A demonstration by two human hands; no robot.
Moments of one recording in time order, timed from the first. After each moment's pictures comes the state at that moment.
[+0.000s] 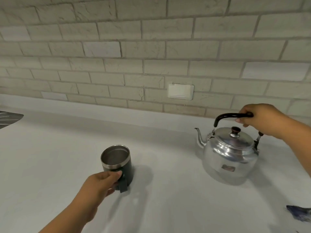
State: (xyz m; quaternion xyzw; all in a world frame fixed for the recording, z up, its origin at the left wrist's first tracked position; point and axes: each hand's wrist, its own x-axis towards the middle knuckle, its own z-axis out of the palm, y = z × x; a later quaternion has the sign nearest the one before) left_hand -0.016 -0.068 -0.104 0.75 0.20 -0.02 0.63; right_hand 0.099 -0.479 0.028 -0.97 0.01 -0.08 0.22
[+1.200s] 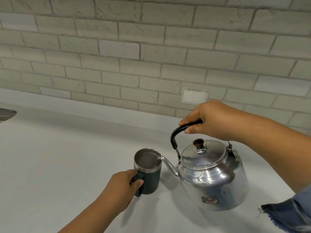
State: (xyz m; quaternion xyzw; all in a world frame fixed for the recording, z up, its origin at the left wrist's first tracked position) left_hand 0.011 -0.013 -0.112 0.93 -0.01 -0.02 0.36; right_hand 0.037 -0.234 0.082 -0.98 -0.17 0.00 0.10
